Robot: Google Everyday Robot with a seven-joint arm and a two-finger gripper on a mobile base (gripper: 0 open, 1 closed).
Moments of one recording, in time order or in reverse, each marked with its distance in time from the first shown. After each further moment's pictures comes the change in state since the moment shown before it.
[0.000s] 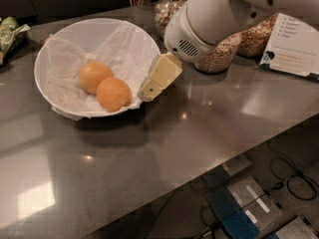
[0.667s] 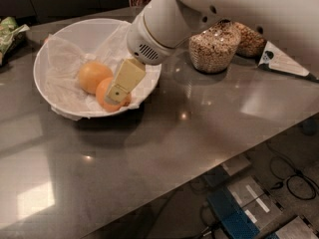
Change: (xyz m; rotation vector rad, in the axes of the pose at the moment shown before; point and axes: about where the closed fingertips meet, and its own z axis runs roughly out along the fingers) arm -0.048 0.024 0.048 -0.062 -0.033 -0.049
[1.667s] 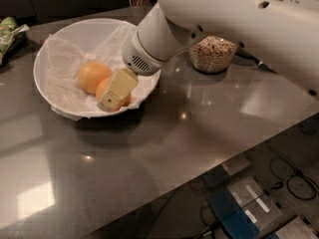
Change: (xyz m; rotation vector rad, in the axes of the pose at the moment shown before) arm 0.009 0.006 0.032 -0.031 0.002 0.102
